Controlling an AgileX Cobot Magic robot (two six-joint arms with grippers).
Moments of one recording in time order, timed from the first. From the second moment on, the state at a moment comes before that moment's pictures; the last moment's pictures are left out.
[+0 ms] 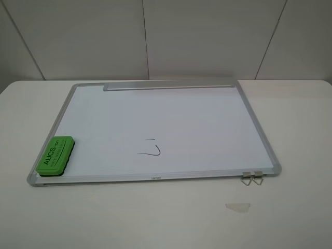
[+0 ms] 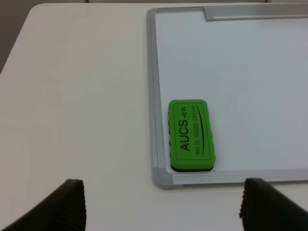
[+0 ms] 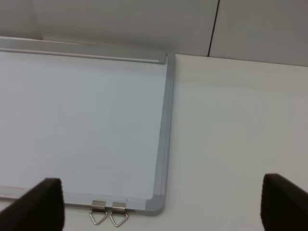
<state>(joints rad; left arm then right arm) 0.01 -0.01 -0.51 0.00 1.06 -0.01 0.04 0.00 -0.53 0.00 1.05 -0.05</state>
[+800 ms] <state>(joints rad) 0.01 -0.01 -0.51 0.00 1.06 -0.04 0.04 0.00 -0.53 0.00 1.05 -0.05</state>
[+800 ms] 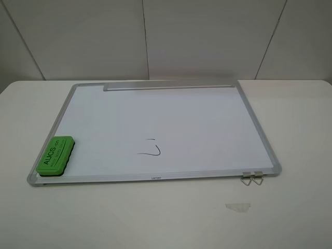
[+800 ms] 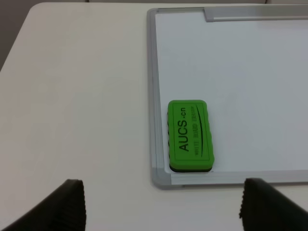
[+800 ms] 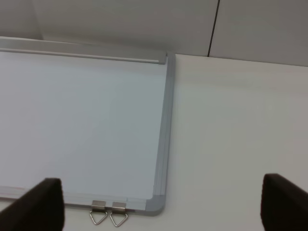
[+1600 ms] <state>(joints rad) 0.01 0.67 -0.80 0.00 1.18 -0.10 0.04 0.00 -0.53 0.00 1.05 -0.05</state>
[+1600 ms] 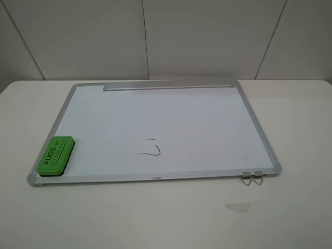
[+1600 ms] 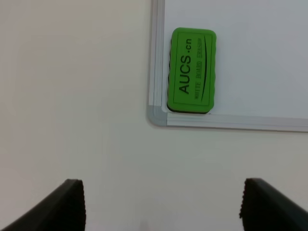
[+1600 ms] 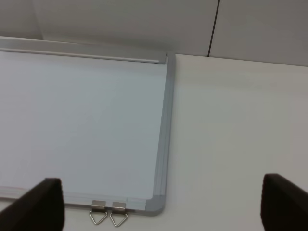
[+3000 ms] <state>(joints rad) 0.01 1.65 -0.86 -0.19 0.69 -0.04 0.04 0.00 -0.53 0.00 1.05 -0.05</state>
